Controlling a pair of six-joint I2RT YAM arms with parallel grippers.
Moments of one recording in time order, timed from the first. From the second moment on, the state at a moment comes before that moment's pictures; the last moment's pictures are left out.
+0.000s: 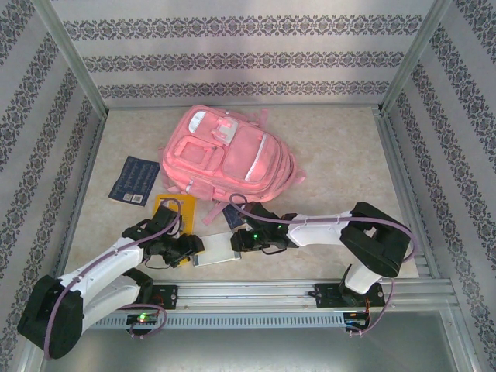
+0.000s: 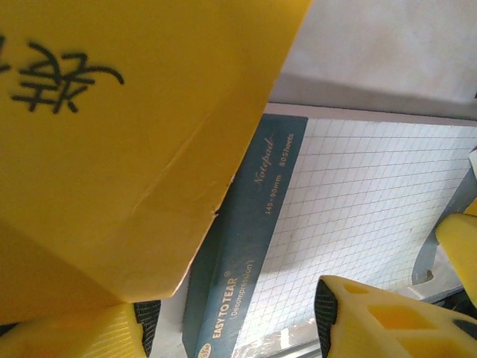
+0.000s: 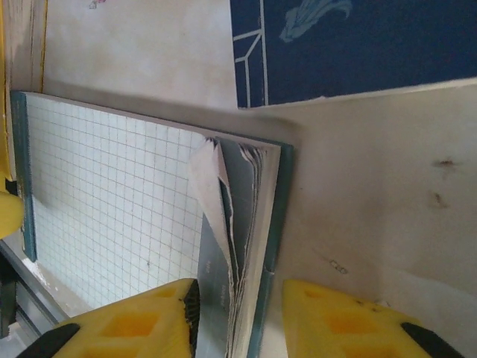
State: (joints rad) left arm -0.44 0.96 0.35 -0.60 0.42 -0.93; right arm 1.00 1.63 0.71 -0.06 -0.27 0.84
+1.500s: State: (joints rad) left arm -0.55 0.73 0.30 -0.47 0.42 -1.07; right arm 0.95 1.62 0.63 0.10 -0.33 0.92
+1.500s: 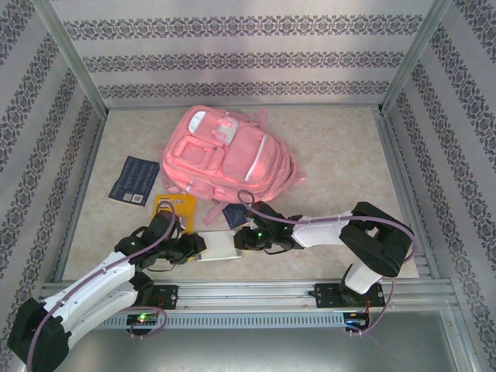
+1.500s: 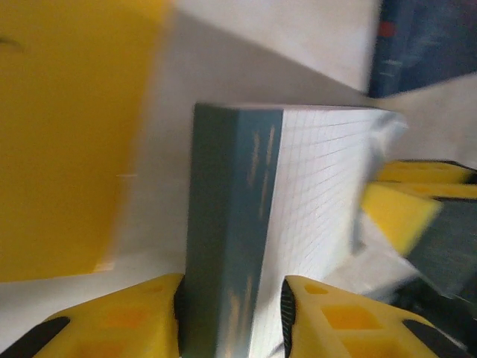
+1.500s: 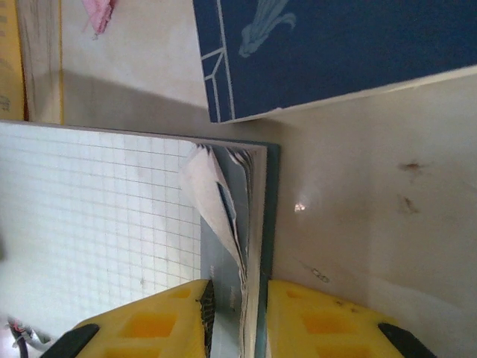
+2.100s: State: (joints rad) left arm -0.56 0.77 0.34 -0.34 0.49 -1.05; right arm 0.90 1.56 0.58 0.12 -0.32 0.92
